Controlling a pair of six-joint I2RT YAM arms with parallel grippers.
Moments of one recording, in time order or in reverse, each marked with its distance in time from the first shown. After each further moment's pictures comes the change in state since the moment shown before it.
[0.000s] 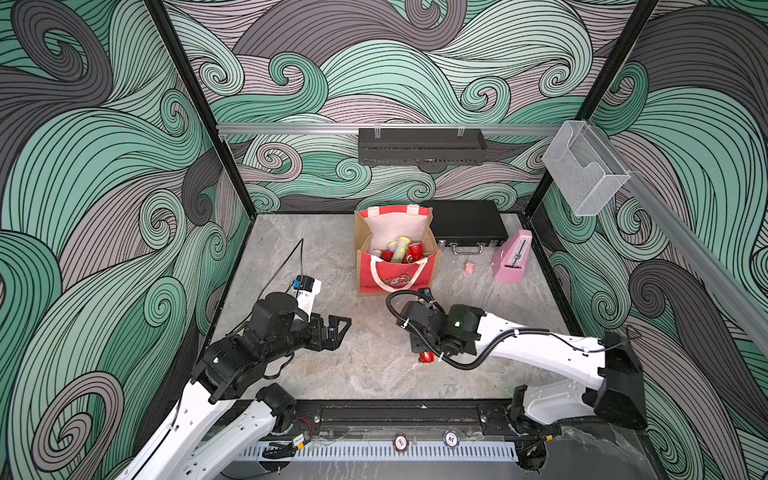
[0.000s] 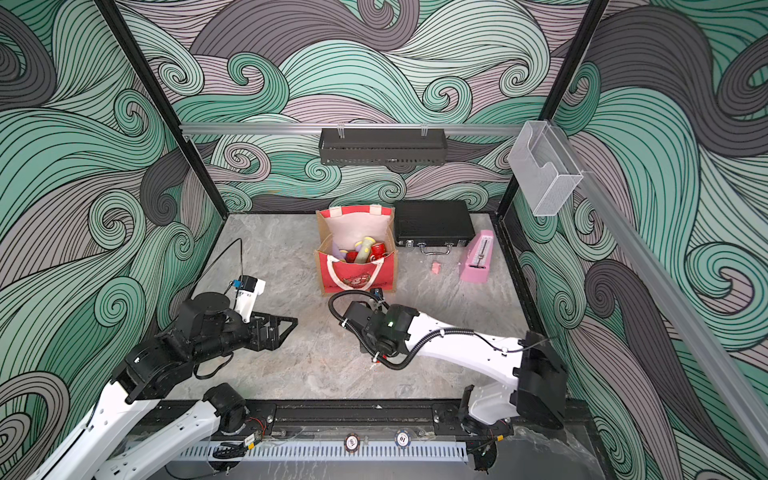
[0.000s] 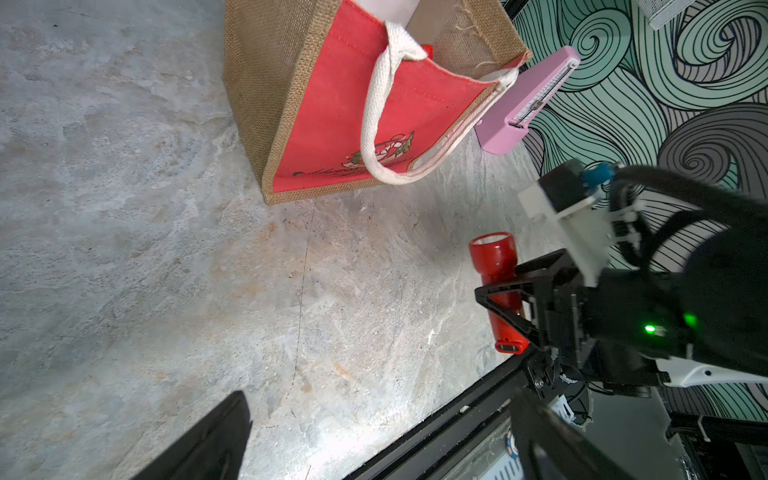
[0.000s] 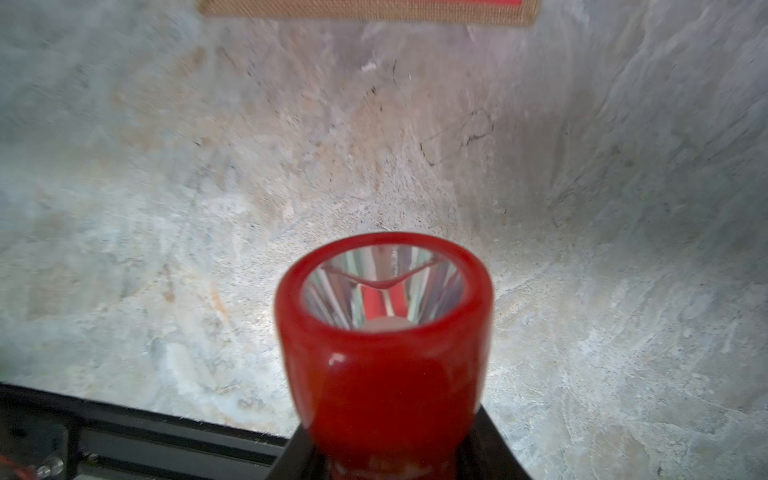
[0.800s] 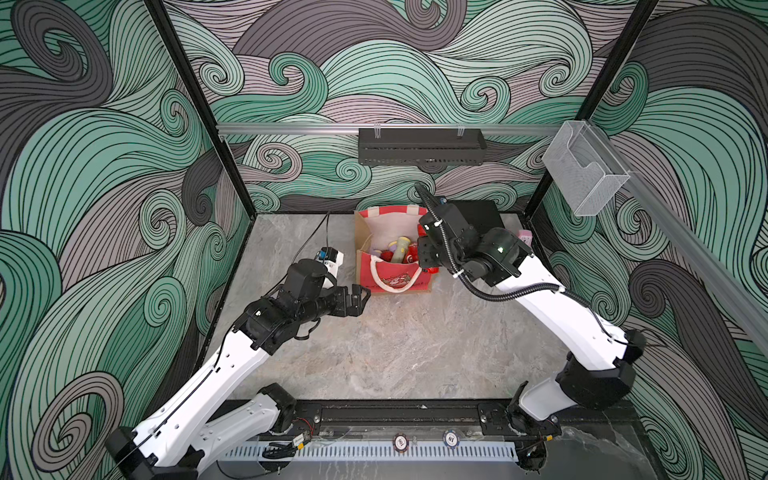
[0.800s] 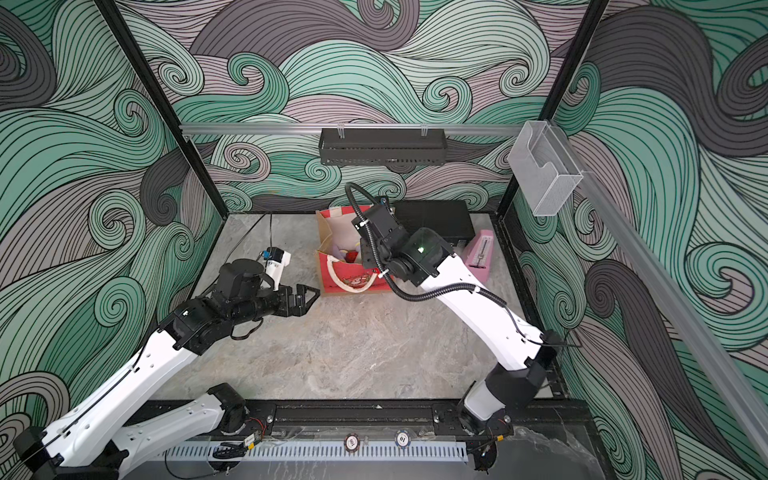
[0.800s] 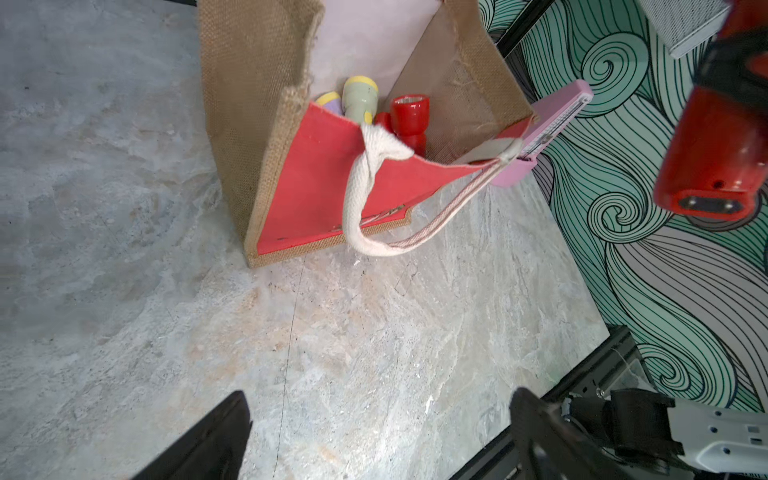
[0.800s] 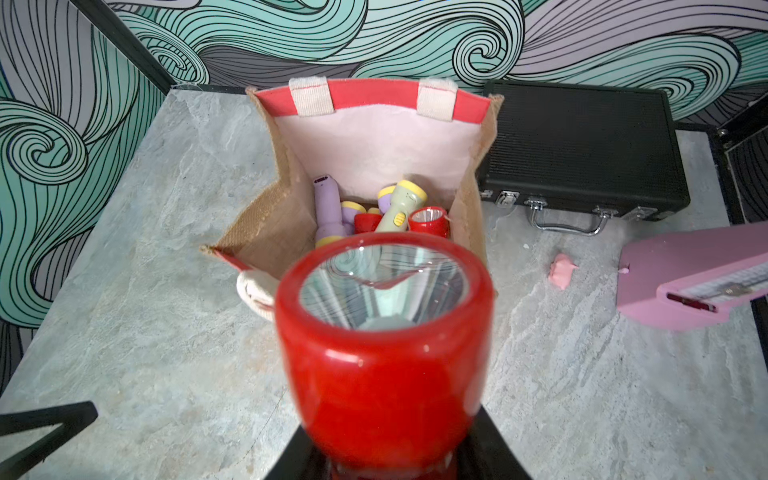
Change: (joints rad) left arm 0.000 0.318 0.127 0.199 -0.035 0.012; right arm -0.325 0.246 0.805 -0.156 0.065 -0.434
